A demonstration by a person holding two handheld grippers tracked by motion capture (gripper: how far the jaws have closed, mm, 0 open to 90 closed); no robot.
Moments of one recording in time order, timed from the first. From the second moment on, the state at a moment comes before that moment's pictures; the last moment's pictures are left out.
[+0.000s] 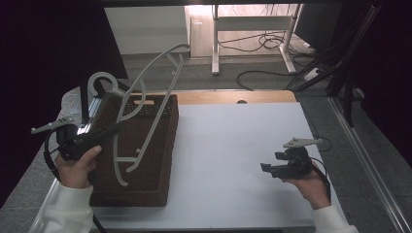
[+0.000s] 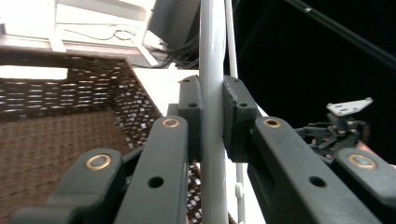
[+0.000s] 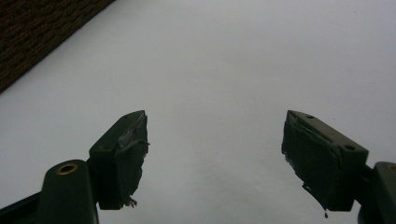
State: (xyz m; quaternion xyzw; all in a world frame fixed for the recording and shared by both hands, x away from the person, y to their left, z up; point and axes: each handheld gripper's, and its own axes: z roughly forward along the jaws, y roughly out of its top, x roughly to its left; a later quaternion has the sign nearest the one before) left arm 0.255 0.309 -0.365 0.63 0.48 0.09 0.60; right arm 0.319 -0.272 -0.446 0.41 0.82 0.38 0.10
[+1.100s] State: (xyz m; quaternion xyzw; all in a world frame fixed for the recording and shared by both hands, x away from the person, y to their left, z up) left arm 0.262 0.373 -0.387 0.71 0.49 0.18 0.47; right arm 0.321 -0.277 -0.447 0.42 0.82 0.38 0.10
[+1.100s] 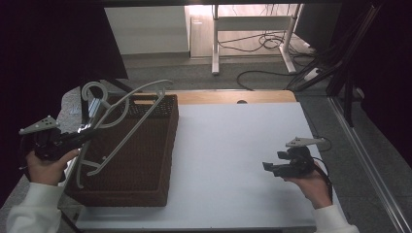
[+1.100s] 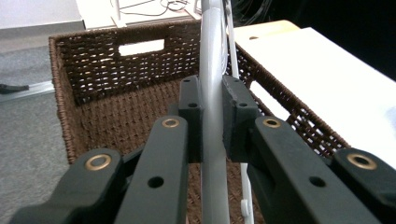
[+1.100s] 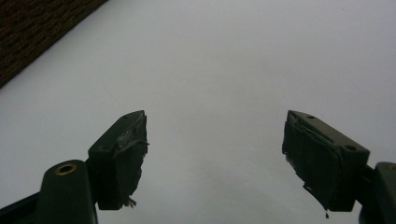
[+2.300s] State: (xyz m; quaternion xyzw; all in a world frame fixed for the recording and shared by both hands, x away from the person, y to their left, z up) left arm 0.269 0.326 -0.410 0.74 0.49 0.11 0.44; right arm 0.322 -0.278 -0.450 0.41 0.82 0.38 0.10
